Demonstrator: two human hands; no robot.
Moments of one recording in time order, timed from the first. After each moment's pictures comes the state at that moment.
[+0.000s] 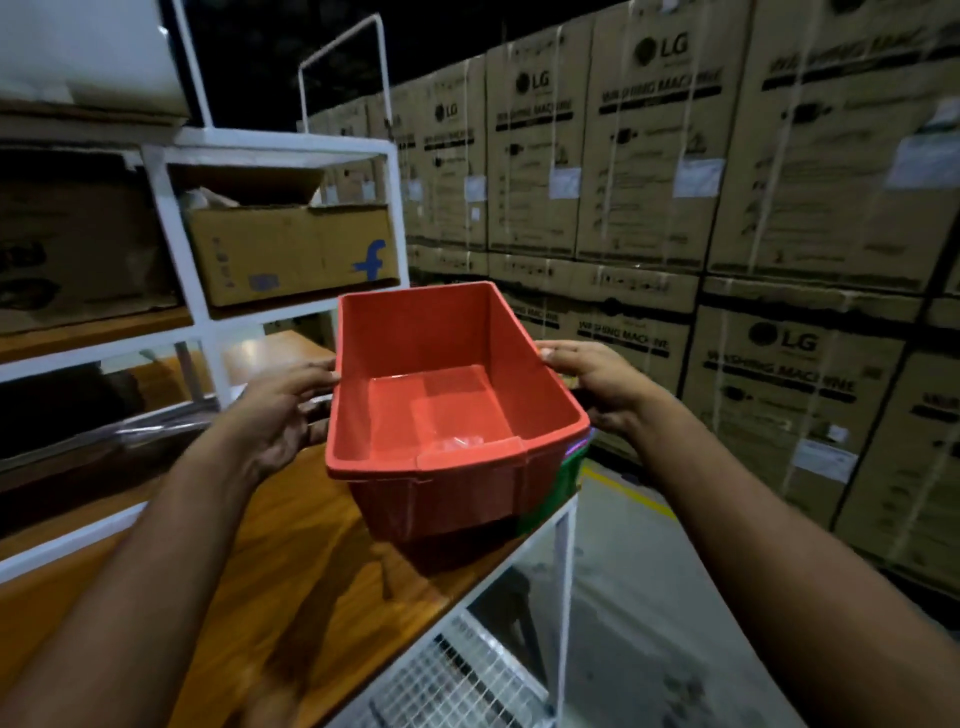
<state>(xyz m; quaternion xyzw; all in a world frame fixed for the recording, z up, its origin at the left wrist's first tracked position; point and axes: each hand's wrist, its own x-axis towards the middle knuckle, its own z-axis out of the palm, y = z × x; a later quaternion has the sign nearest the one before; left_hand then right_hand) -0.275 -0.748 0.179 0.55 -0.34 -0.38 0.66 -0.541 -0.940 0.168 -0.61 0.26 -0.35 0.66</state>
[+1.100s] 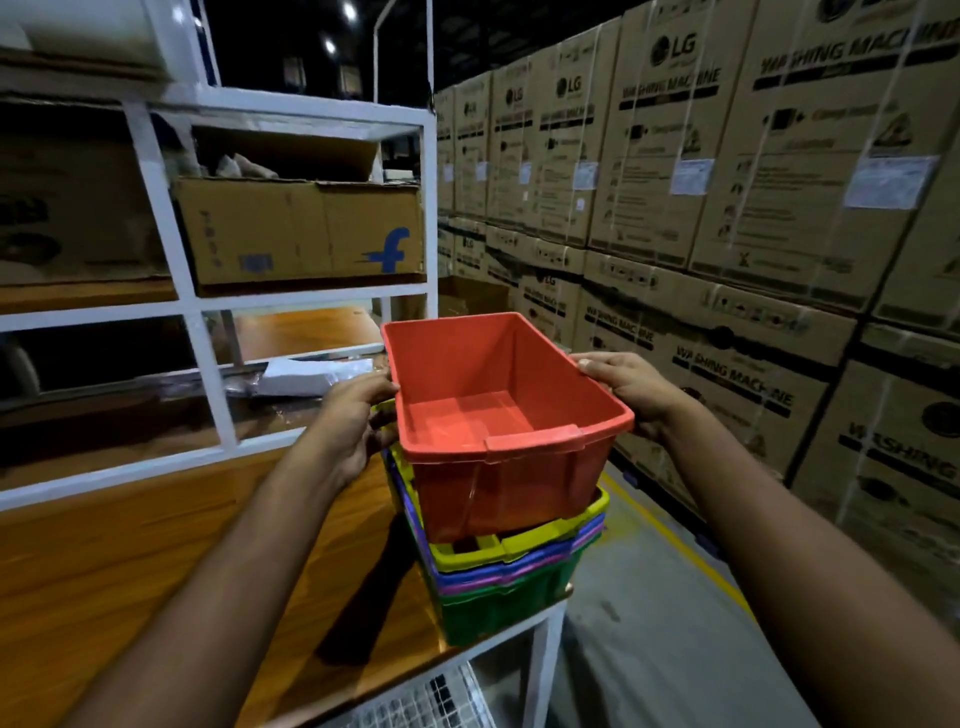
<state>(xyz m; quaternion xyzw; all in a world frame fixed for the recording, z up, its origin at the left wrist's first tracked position) -0.349 -0.973 0.148 0.55 -0.20 -0.29 0.76 -0.533 -1.215 0.164 -0.70 0.26 -0.24 0.62</state>
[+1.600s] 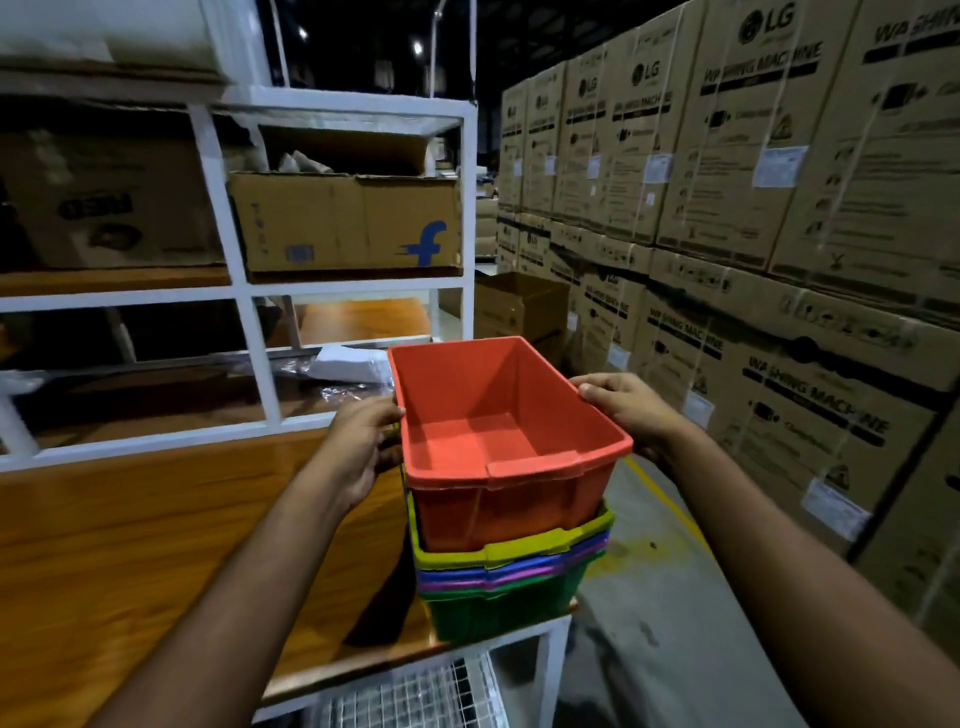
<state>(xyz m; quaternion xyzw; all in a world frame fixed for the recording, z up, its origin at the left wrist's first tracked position) -0.369 -0.986 0.112 0.60 -0.15 -0.23 0.75 -0.515 -1.254 0.131 -0.77 0.21 -0.17 0.57</state>
